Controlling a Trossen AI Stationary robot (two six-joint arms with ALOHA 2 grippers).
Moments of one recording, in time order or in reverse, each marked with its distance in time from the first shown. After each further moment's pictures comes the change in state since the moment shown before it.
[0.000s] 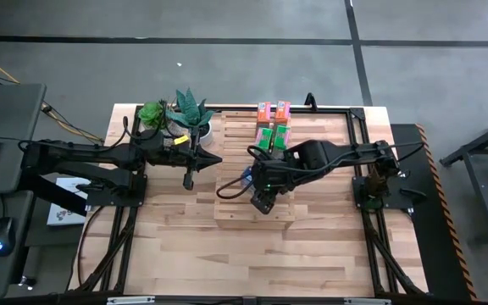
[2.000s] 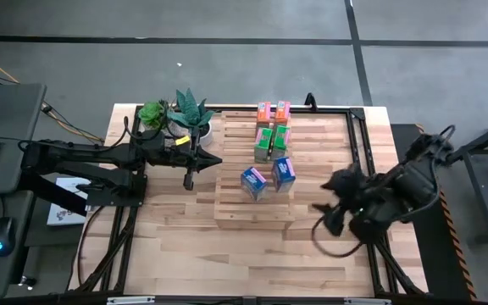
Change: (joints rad) left arm 0.000 0.000 0.000 -0.025 0.000 -0.009; right arm 0.509 -0.430 -0.340 -0.106 0.531 0.370
